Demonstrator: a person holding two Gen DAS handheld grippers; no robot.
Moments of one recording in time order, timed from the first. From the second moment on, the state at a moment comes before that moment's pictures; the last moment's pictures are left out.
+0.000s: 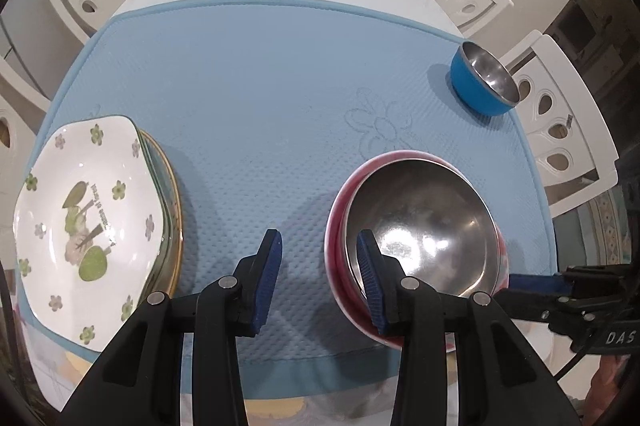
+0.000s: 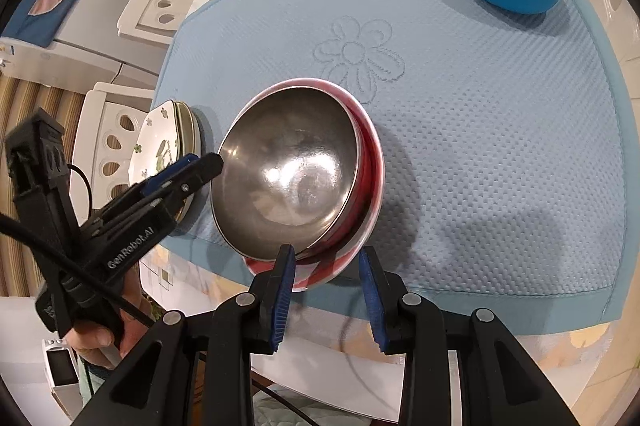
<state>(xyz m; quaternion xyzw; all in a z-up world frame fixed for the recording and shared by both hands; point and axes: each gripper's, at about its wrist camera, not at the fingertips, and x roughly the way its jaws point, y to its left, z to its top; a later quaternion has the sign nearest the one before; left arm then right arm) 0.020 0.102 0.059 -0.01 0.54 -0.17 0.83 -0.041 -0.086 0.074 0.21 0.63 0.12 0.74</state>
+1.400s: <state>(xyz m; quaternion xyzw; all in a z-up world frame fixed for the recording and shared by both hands) 0.106 -0.049 0.117 0.07 0.51 -0.32 0.79 -0.007 -0.248 0.118 0.33 0.51 0.02 0.79</state>
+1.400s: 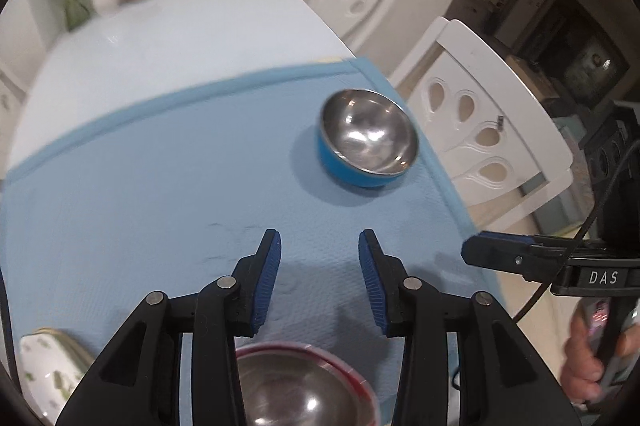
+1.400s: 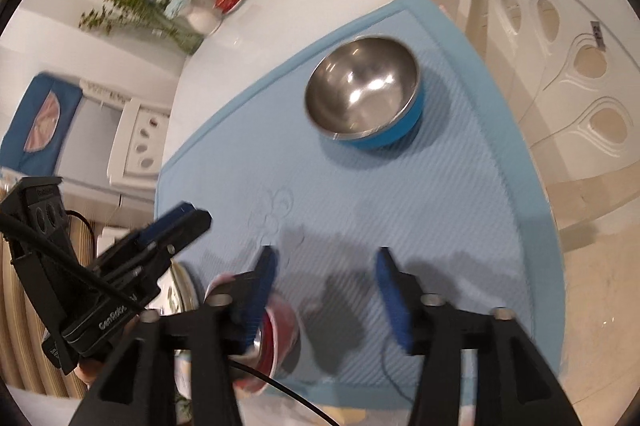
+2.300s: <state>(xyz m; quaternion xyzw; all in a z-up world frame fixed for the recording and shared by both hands) 0.221 -0.141 0.047 -0.01 0.58 -0.36 0.73 0.092 -0.313 0.054 0.33 0.52 -0.06 0.78</state>
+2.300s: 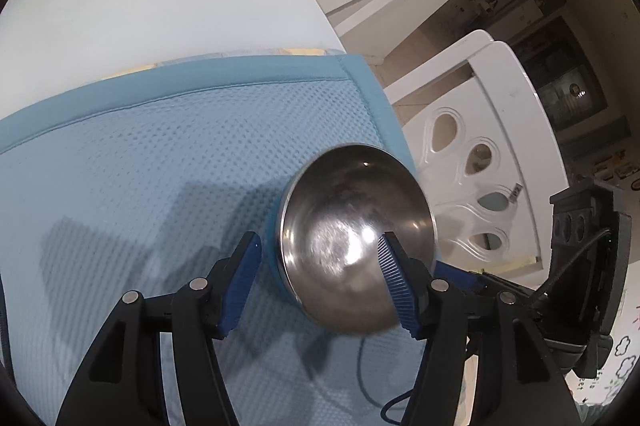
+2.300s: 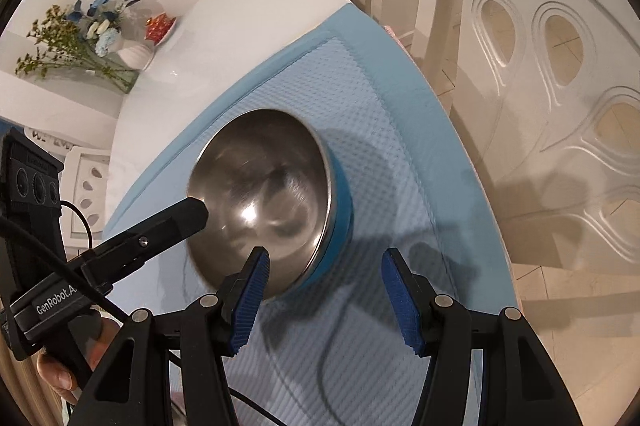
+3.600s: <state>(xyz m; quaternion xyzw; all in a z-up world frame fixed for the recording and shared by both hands) 0.200 -0.126 0.085 0.05 0.52 -0.35 0.78 0.109 -0.281 0.075 0.27 0.52 -0.03 0.81</state>
